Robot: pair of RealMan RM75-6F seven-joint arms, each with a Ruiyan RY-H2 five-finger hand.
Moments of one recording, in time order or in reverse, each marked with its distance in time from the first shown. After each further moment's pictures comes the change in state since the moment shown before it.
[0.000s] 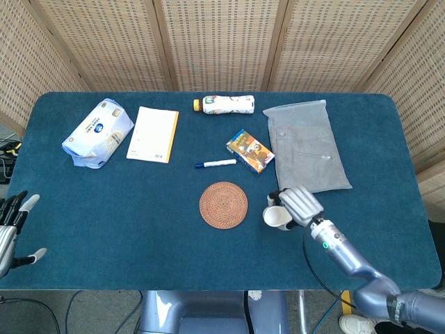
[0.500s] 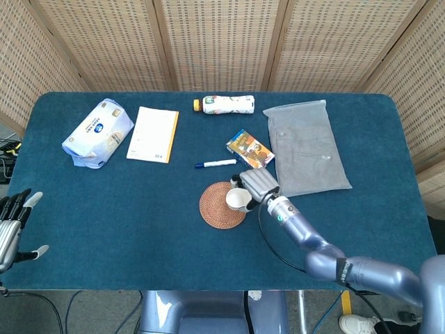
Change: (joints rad) left arm -0.041 -0.004 -0.019 0.006 -0.080 -0.083 0.010; right arm 0.294 -0.213 0.091 0.143 0.466 -0.138 -0.200
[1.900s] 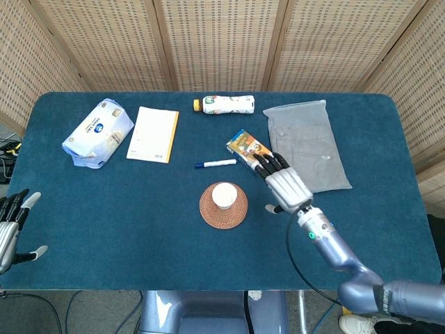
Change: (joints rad) left arm 0.015 0.002 0.017 -0.006 0.031 0.055 -0.005; right arm -0.147 0.280 -0.203 -0.299 -0.284 0.415 0.005
